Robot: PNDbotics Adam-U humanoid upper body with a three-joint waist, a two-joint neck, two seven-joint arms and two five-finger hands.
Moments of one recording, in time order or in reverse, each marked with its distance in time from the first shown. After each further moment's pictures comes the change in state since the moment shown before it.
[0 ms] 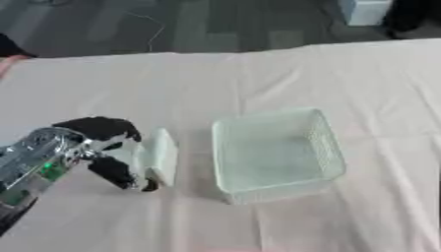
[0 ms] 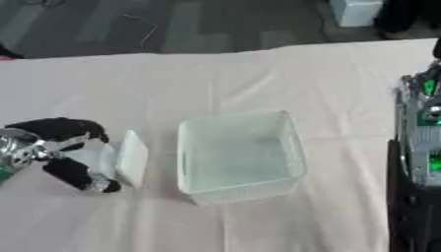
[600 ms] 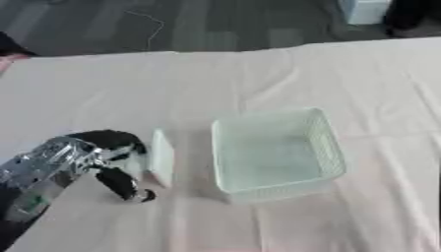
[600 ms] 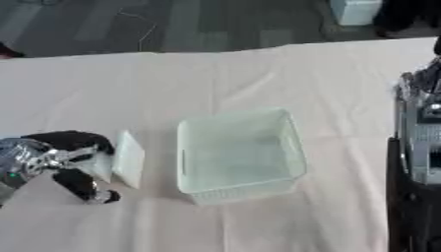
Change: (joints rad) left arm 0.013 -0.024 -0.021 0.065 0.011 -0.010 -0.010; right arm -0.009 0.000 0.000 0.000 0.000 -0.001 -0.002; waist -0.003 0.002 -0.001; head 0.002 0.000
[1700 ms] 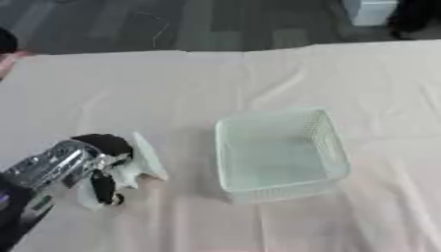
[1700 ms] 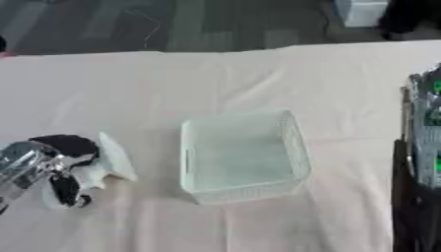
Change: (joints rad) left arm 0.006 -0.012 0.001 0.057 -0.199 -0.120 -0.032; right arm -0.003 0.000 0.000 0.000 0.000 0.000 0.000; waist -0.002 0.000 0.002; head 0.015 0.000
